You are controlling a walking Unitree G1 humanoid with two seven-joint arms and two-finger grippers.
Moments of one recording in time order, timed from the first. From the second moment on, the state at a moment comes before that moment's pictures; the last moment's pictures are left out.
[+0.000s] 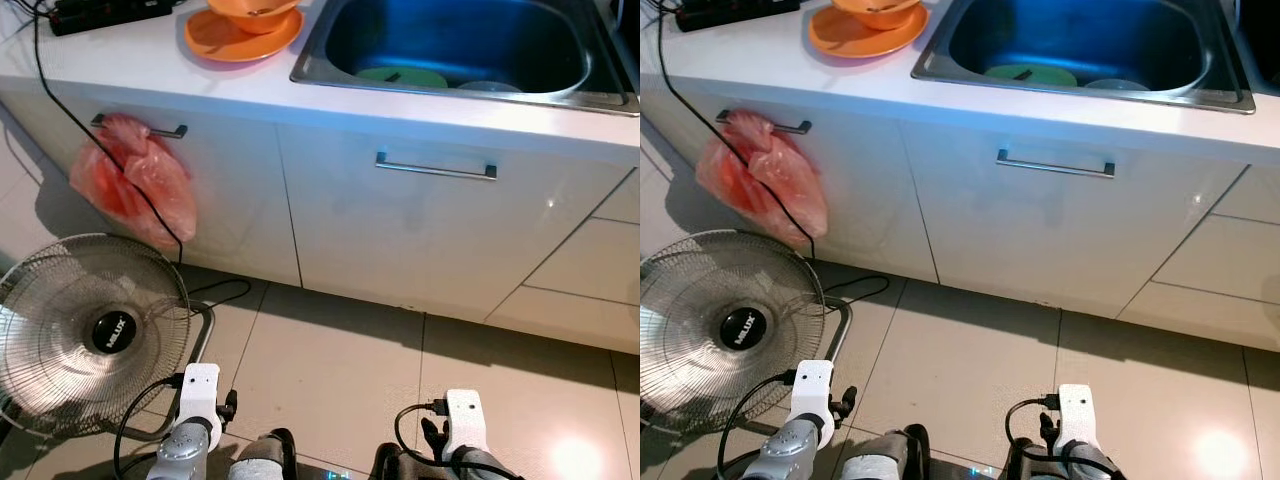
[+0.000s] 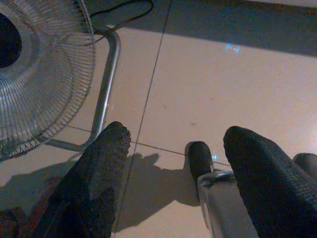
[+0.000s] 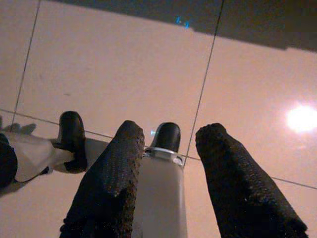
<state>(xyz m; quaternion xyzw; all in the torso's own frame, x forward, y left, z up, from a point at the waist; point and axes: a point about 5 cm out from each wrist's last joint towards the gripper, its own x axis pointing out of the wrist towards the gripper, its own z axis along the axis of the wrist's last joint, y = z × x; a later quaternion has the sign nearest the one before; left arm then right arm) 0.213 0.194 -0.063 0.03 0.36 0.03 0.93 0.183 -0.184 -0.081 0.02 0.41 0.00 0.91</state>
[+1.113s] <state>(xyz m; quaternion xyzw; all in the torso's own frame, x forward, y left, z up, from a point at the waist) 0.215 0.194 -0.063 0.03 0.37 0.04 0.93 0.189 -0.179 -0.079 0.03 0.40 0.00 0.91</state>
